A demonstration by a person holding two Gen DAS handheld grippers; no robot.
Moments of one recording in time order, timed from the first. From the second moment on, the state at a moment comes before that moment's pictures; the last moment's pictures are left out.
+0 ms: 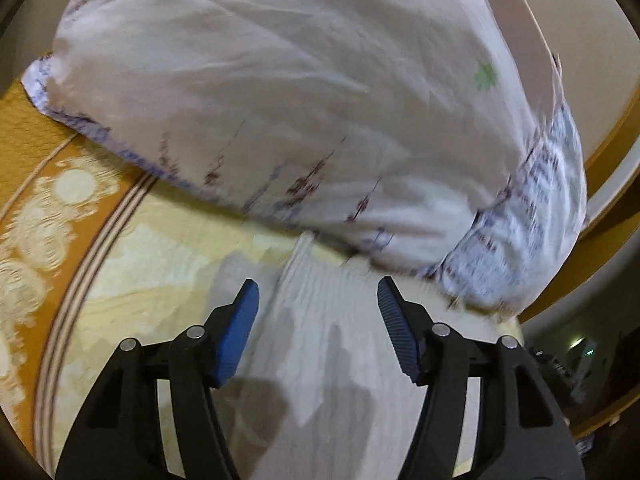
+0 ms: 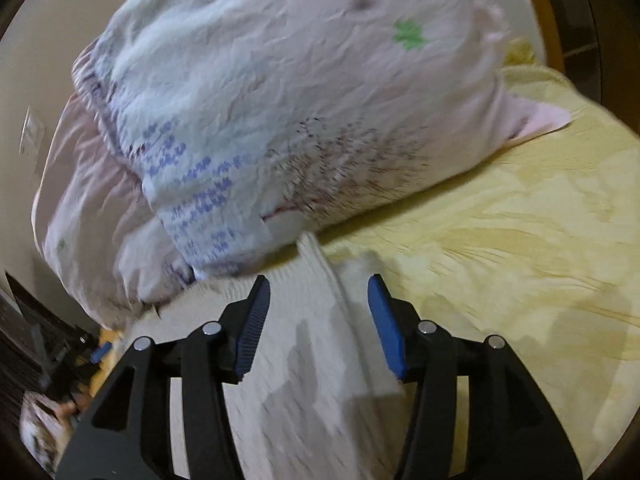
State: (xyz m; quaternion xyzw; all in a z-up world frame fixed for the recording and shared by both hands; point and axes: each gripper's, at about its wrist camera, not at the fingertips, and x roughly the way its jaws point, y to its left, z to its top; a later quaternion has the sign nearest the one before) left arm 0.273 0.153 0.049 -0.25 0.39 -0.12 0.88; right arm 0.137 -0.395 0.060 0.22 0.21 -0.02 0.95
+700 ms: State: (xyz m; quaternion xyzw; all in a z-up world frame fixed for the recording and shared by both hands) left arm 0.204 0.146 0.026 -0.18 0.44 -0.11 0.87; right arm 0.054 -0.354 0.034 0.13 0.22 -0.04 0.97
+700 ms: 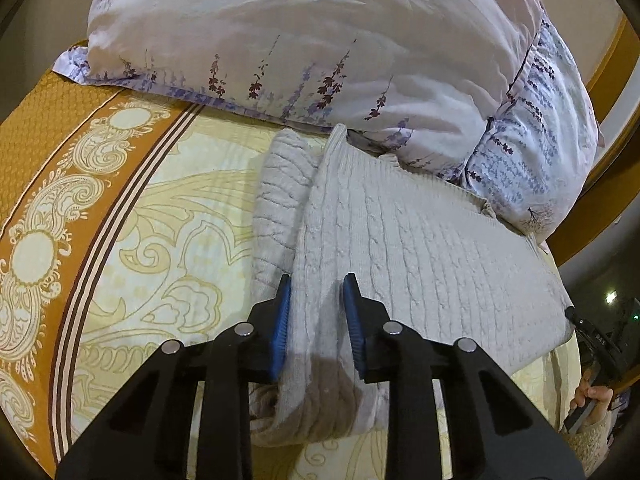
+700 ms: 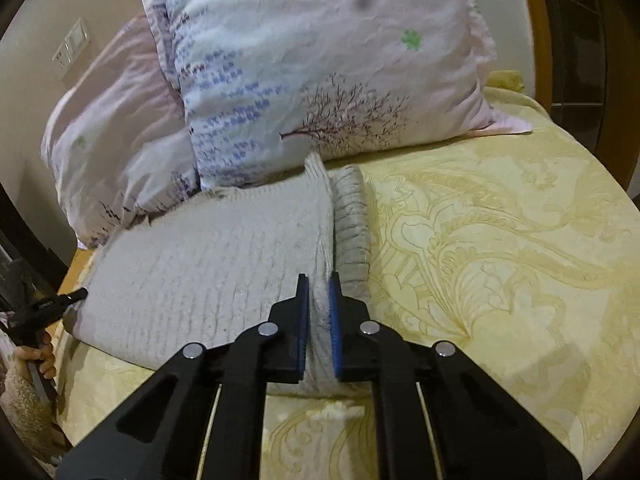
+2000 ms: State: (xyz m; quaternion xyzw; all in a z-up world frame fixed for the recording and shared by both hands) left arm 0.242 0.165 0.011 -0.25 0.45 -0.13 0.85; right arm 0.163 -0.231 0.030 0.06 0.30 0.05 0.95
